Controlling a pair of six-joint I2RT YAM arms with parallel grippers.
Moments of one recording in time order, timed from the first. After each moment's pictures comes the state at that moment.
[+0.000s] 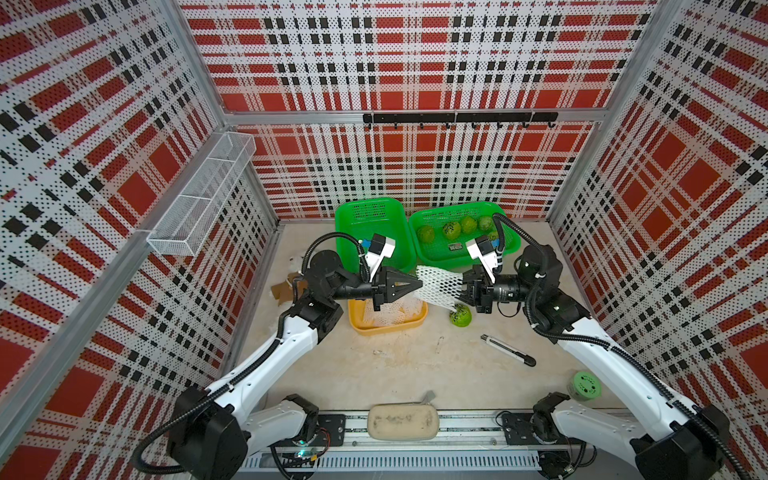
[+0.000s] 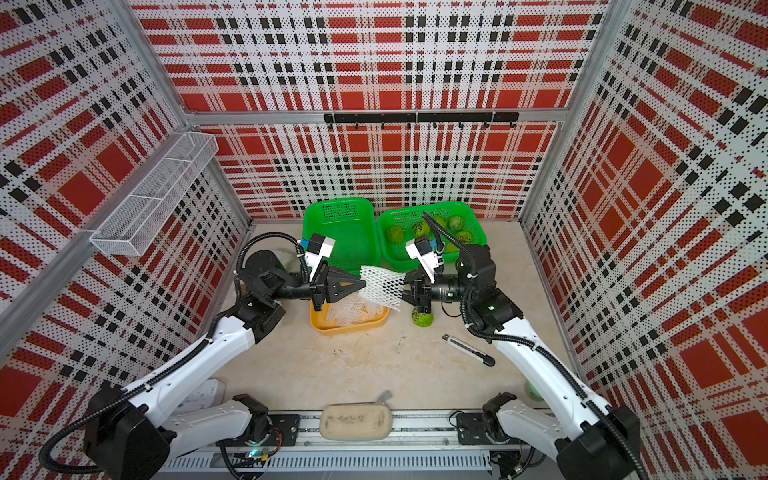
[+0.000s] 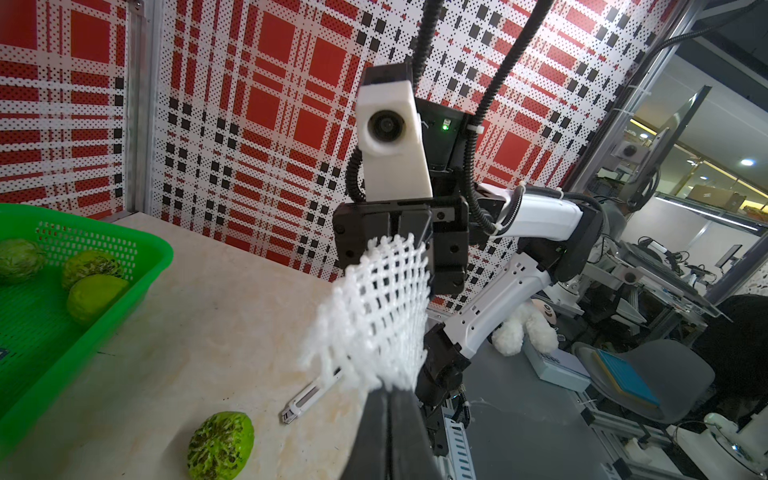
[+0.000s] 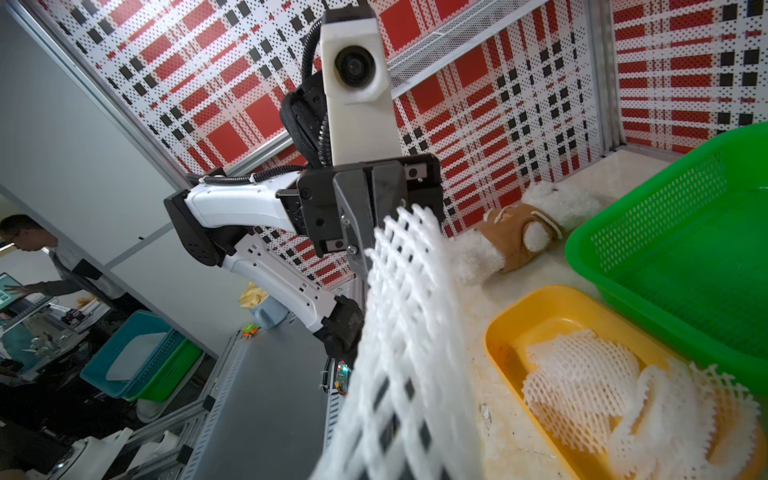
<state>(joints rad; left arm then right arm) -0.49 1.16 0.88 0.42 1.06 -0.47 0.48 1.09 0.95 0.06 -1.03 0.37</state>
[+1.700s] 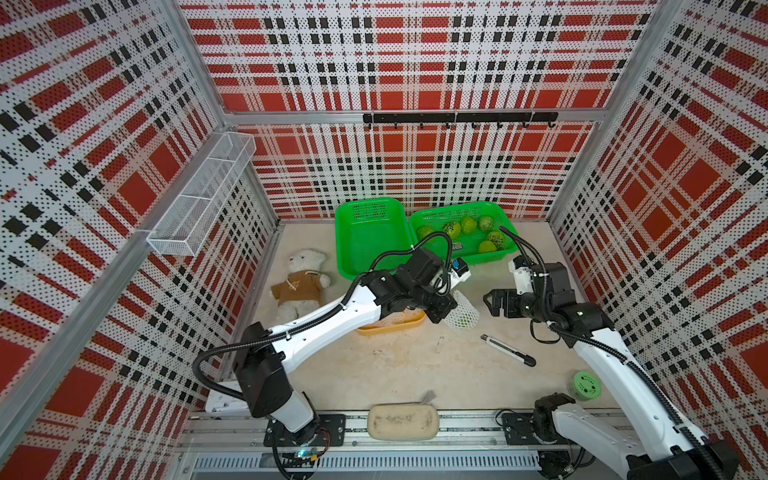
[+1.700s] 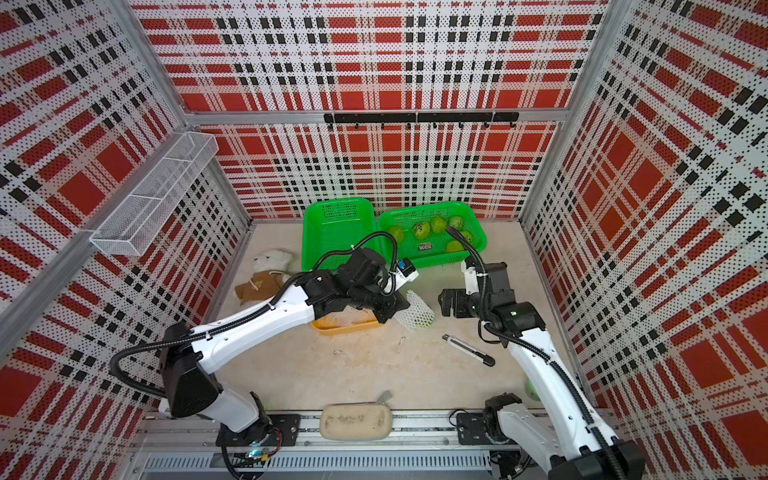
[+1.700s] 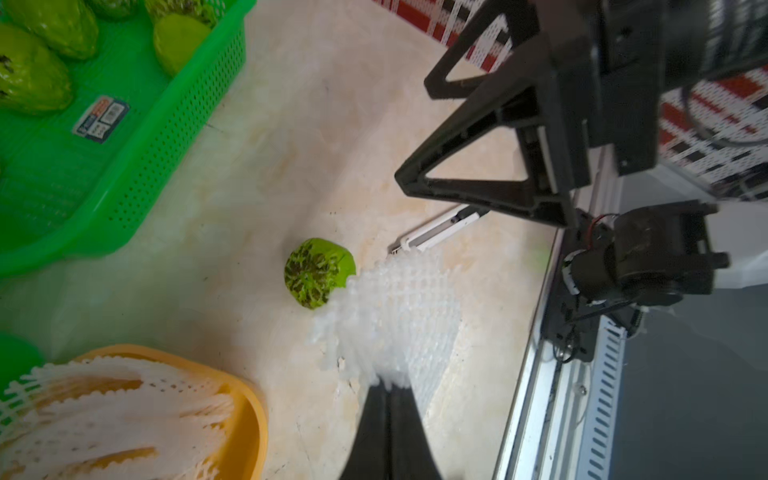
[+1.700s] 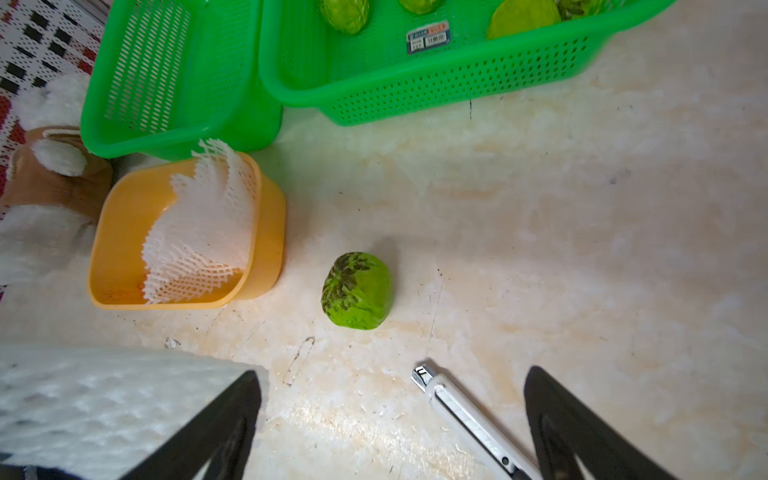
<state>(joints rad) -0.92 1.62 1.46 -0.65 0.24 0.01 0.25 0.98 0.88 -0.71 -0.14 0.21</state>
